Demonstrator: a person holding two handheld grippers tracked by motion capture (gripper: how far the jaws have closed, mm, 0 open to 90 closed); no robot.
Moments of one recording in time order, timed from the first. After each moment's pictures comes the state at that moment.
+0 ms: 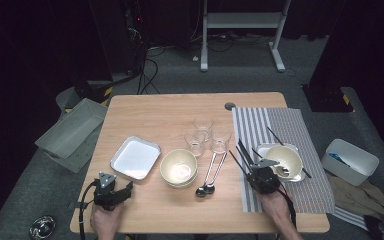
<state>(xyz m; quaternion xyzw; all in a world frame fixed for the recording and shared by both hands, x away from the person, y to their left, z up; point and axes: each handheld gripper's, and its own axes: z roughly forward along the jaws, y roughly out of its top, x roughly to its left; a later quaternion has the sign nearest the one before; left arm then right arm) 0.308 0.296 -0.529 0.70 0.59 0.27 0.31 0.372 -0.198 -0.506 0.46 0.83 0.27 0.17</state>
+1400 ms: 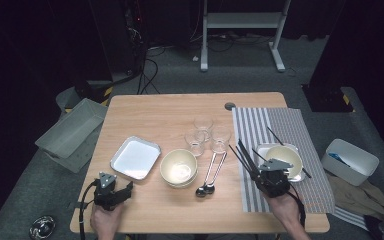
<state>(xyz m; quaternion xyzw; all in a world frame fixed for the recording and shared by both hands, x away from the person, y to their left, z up) 0.308 0.296 -0.529 0.70 0.59 0.26 0.31 0.345 -0.208 -0.459 0.42 0.83 0.32 0.19</state>
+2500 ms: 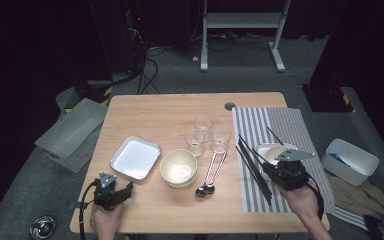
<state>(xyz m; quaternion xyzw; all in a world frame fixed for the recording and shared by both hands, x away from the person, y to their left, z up) 0.308 0.296 -0.529 0.70 0.59 0.26 0.31 0.347 -0.238 -0.410 0.42 0.82 0.35 0.18</state>
